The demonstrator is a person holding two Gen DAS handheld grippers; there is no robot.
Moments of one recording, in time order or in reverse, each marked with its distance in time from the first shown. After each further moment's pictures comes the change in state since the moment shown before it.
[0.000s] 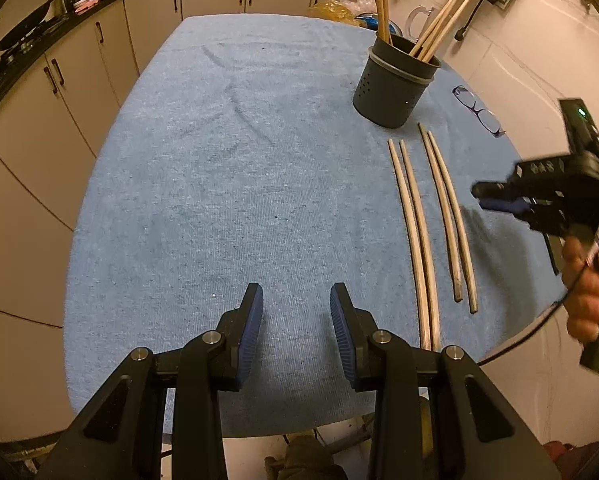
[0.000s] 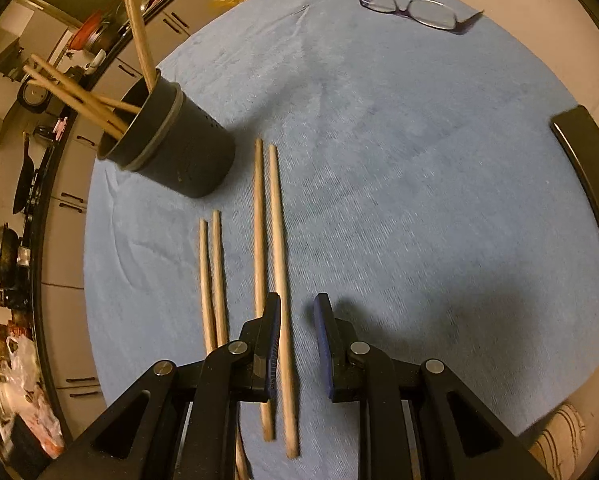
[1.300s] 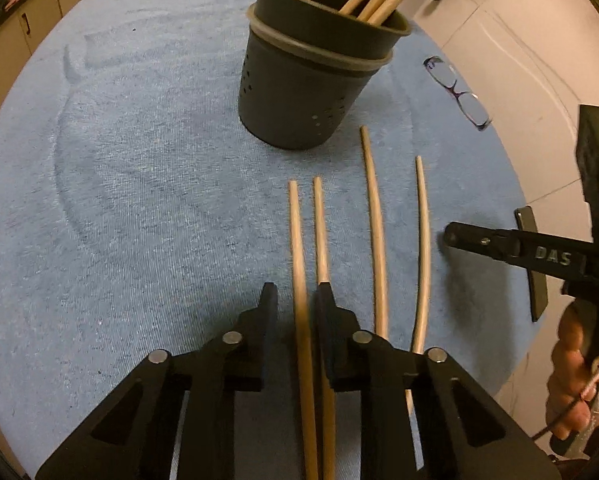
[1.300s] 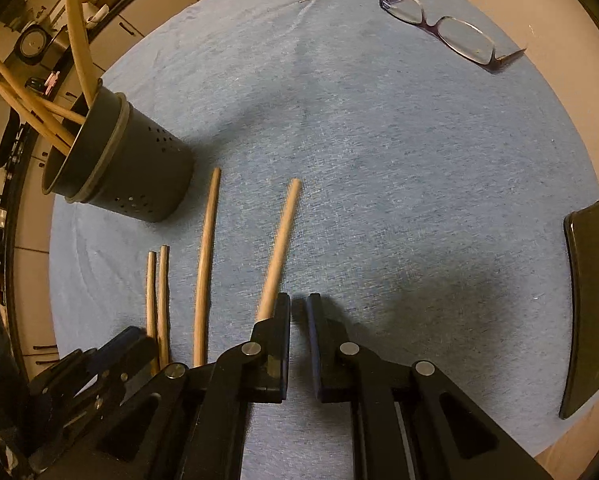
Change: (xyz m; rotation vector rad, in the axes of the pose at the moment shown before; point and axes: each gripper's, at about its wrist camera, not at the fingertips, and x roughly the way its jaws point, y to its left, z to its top) left arm 0.107 -0.085 0.099 0.044 0.178 -0.139; right arm 0.021 -0.018 0.066 -0.152 0.105 -0.085
